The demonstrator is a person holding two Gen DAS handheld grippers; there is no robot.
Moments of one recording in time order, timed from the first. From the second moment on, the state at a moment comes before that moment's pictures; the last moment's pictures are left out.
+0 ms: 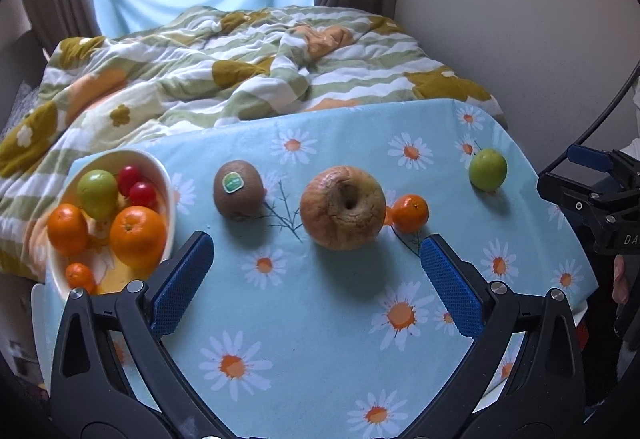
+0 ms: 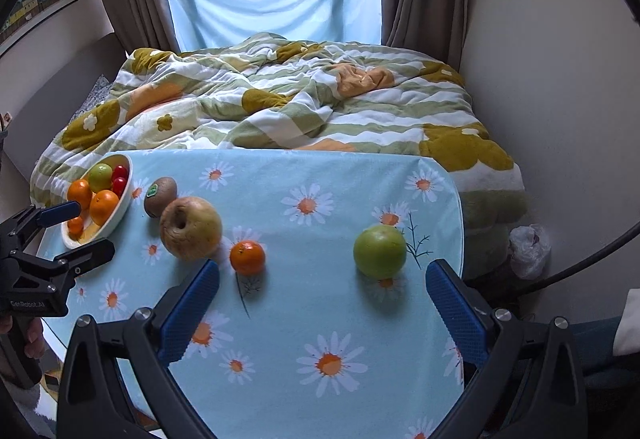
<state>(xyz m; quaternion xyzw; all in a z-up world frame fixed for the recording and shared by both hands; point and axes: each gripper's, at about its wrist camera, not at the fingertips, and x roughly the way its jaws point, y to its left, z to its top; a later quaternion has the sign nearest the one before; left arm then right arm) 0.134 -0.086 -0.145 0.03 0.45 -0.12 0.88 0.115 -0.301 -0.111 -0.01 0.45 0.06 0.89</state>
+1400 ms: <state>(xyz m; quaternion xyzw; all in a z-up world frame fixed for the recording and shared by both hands) 0.179 -0.135 -0.221 0.10 0.48 -0.10 0.86 0.183 -0.333 -0.206 -0.05 0.51 0.09 0.85</state>
